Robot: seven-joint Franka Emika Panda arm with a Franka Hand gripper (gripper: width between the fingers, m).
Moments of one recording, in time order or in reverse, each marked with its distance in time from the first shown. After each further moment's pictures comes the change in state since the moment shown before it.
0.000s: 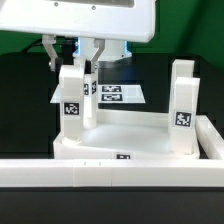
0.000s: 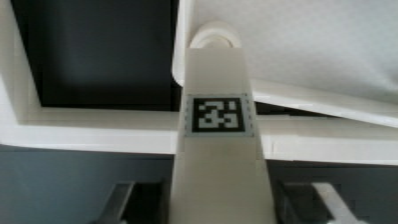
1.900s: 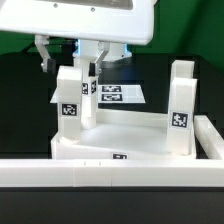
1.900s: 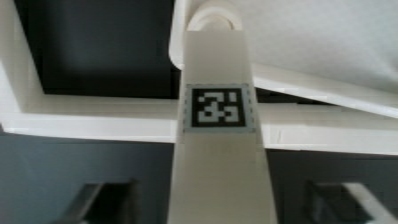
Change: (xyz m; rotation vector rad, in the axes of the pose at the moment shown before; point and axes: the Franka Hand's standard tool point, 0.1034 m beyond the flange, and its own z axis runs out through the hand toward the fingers) arm 0.001 0.001 0.002 -0.012 0.051 0.001
